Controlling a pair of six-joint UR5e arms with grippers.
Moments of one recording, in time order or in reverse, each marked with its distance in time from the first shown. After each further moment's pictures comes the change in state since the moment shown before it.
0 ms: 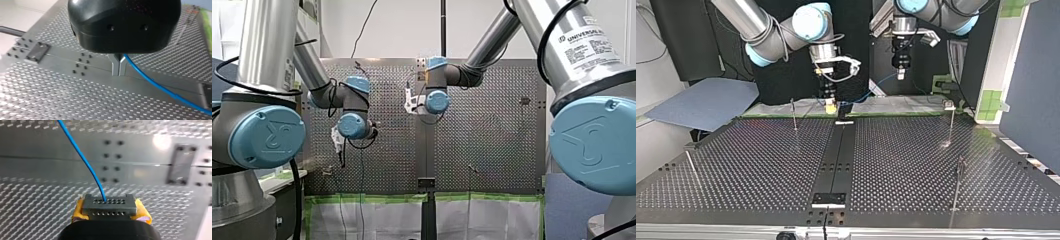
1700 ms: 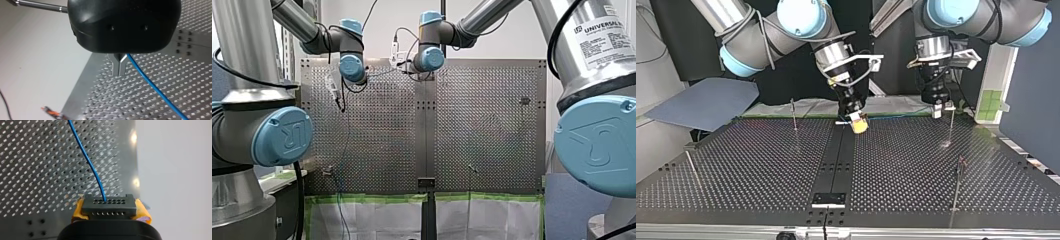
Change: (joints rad) left arm 0.147 0.292 0.323 -0.445 -0.014 -0.062; right arm 0.041 -0.087 -0.255 0.237 -0.262 0.112
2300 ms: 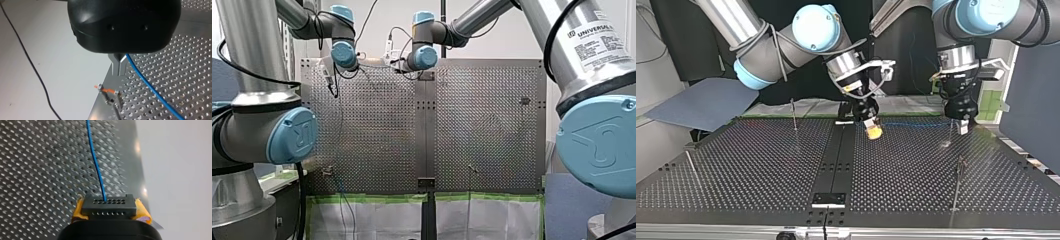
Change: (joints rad) left arm 0.132 0.051 0.083 -0.084 0.090 -0.008; right arm 0.021 0.085 -0.132 0.081 -0.037 0.057
